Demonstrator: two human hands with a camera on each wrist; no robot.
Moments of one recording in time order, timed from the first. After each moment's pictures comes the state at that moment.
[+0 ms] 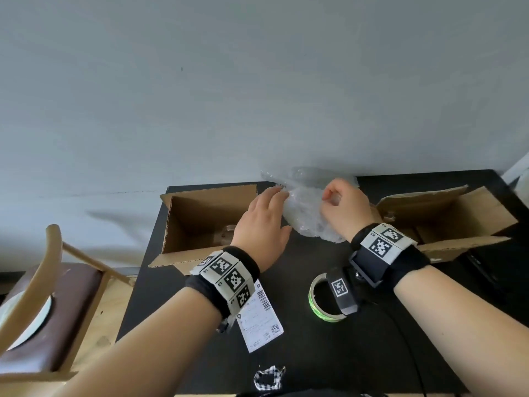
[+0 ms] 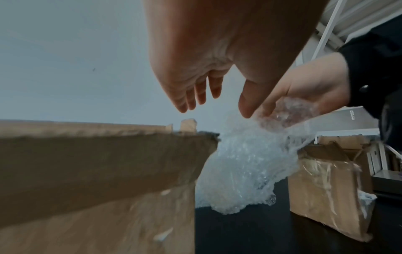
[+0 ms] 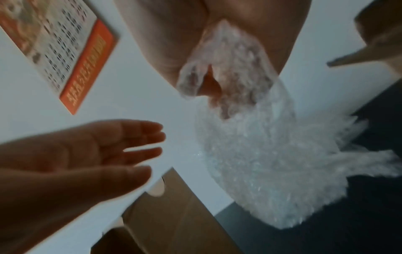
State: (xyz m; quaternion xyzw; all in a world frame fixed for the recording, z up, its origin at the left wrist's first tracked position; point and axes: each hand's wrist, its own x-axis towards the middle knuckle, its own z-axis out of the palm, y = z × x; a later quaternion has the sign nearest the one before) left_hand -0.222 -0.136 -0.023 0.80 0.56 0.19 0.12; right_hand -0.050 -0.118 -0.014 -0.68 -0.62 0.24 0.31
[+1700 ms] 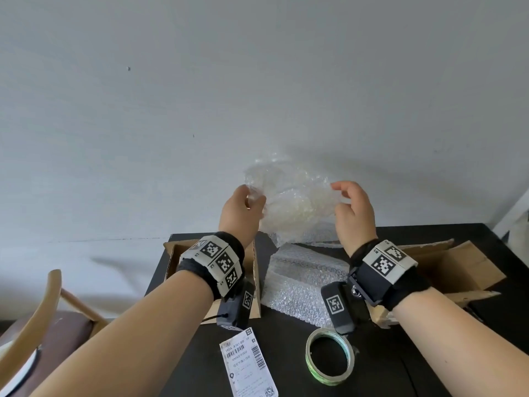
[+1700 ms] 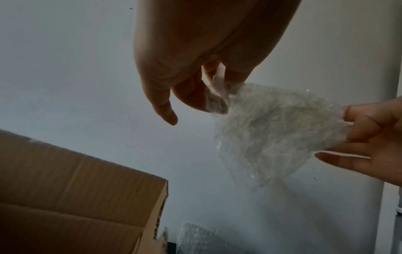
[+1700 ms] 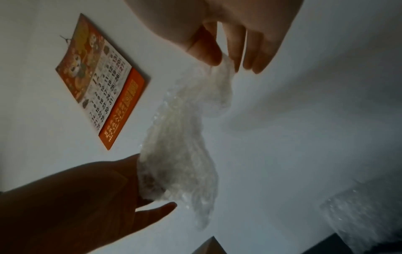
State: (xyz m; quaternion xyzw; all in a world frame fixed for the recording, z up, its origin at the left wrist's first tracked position) left_hand -0.222 -0.069 0.045 0.61 0.62 0.43 0.26; right_hand -0.036 -0.089 0.035 -0.58 -0.55 0.21 0.56
